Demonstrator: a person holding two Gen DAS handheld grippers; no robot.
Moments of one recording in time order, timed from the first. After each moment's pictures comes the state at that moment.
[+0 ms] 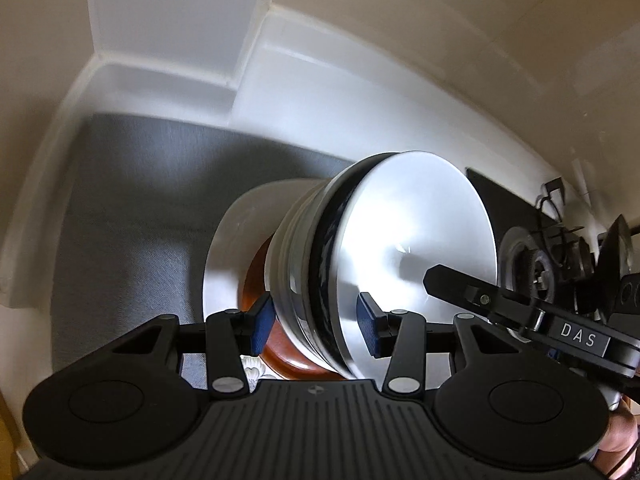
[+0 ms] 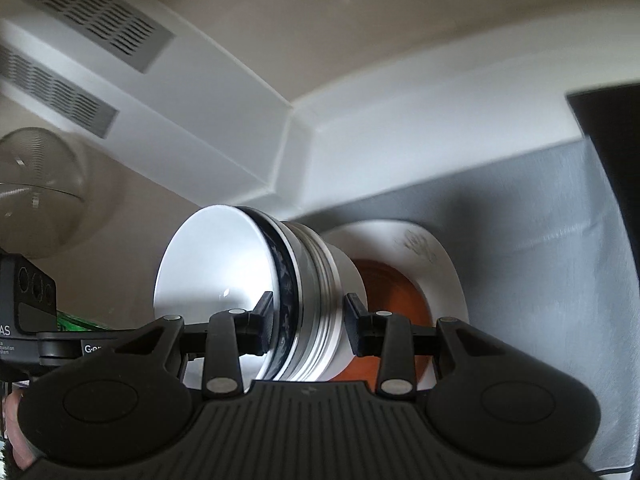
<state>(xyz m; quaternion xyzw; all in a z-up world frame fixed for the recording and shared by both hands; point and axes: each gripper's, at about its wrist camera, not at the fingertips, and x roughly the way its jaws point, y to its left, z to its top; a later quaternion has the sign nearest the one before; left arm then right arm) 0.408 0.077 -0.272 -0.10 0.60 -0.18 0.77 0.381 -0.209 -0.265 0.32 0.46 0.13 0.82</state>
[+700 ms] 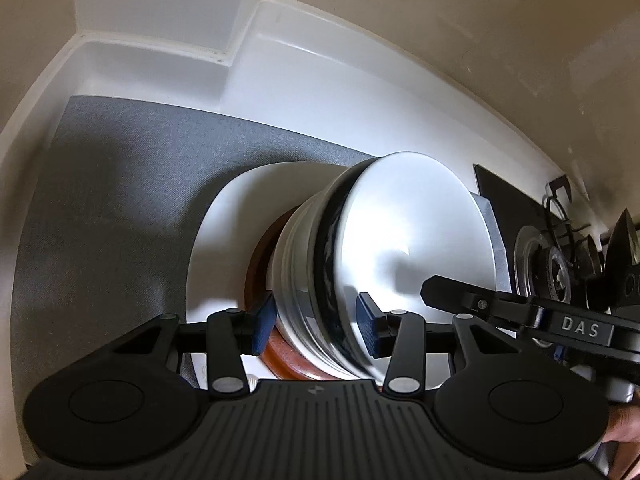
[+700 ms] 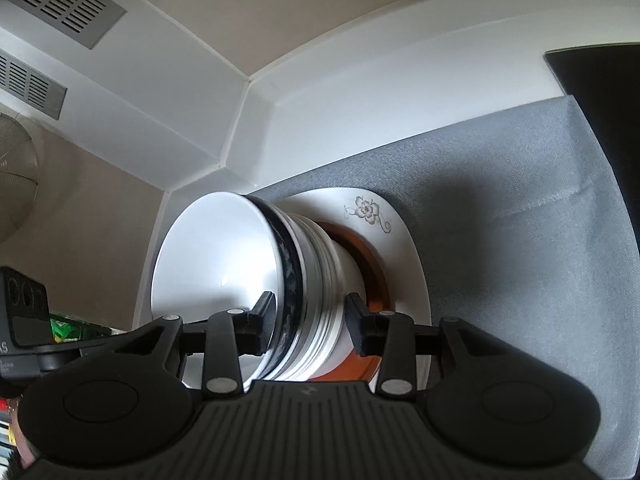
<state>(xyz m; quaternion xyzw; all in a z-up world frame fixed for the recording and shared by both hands) 0.391 0.074 -0.319 -0.11 0.56 -0.19 0.80 0.375 -0.213 -0.302 0.32 0.48 0.11 0.81</state>
